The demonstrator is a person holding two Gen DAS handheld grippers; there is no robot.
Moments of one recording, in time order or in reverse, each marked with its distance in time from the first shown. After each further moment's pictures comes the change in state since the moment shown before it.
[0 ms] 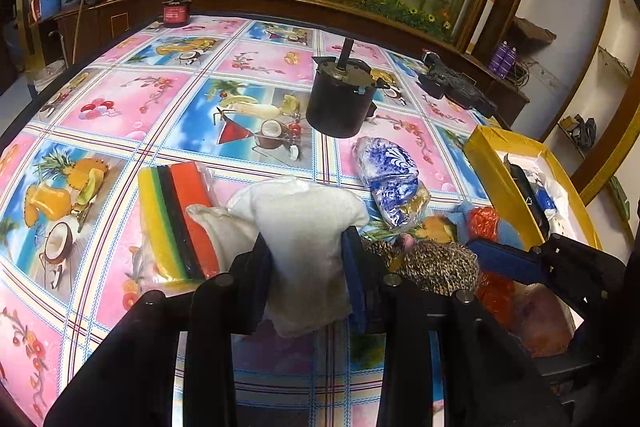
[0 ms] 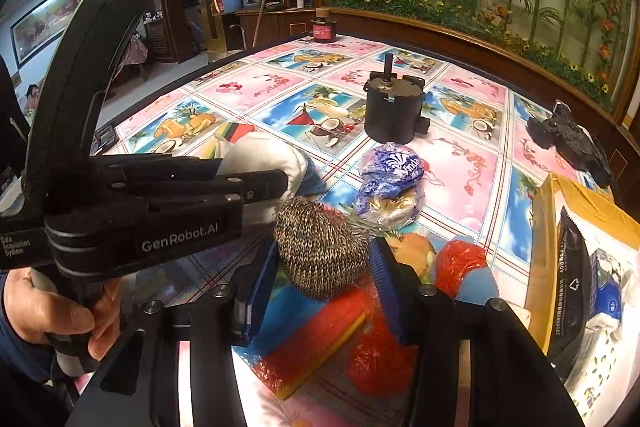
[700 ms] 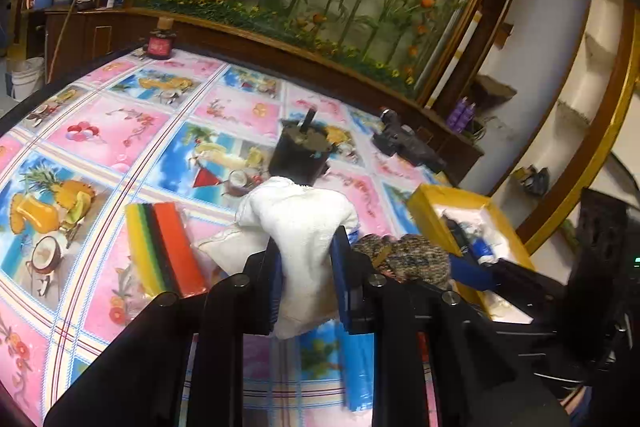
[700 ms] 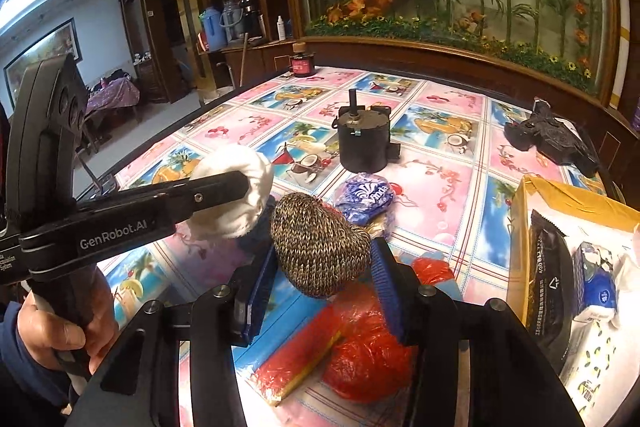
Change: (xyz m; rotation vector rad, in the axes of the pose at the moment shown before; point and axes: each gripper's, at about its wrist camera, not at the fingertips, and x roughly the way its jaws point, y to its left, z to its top) left arm -0.044 0.010 0.008 -0.090 -0.195 -0.206; right arm -0.024 -0.026 -0.004 0.112 -0.113 0.003
